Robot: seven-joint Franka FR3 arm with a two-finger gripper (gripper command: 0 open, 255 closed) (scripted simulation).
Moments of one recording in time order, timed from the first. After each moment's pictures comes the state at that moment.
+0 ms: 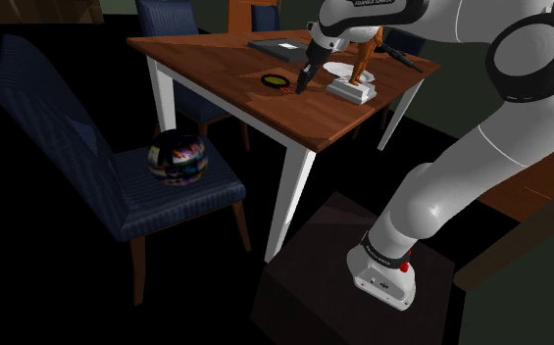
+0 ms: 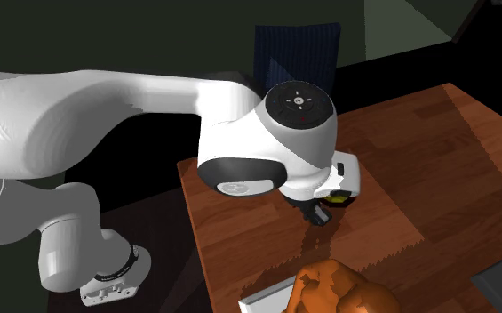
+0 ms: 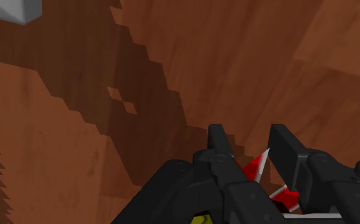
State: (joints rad) arm 0.00 -0.27 -0.35 -2.11 0.02 2.06 -0.58
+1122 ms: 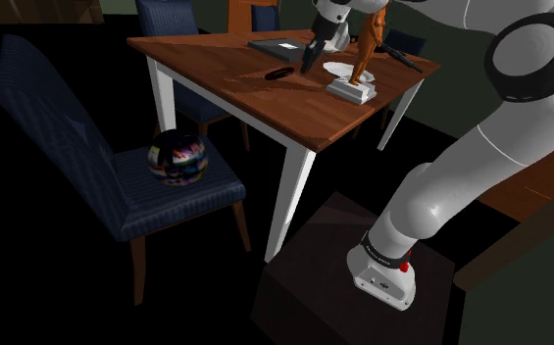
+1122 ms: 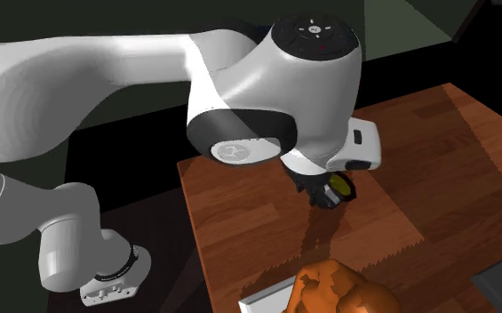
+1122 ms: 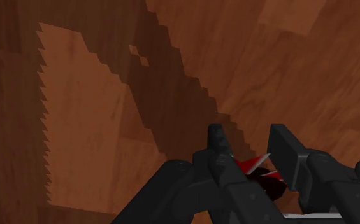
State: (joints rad) arm 0.01 -0.26 -0.34 -1.93 0.02 1.88 -0.56
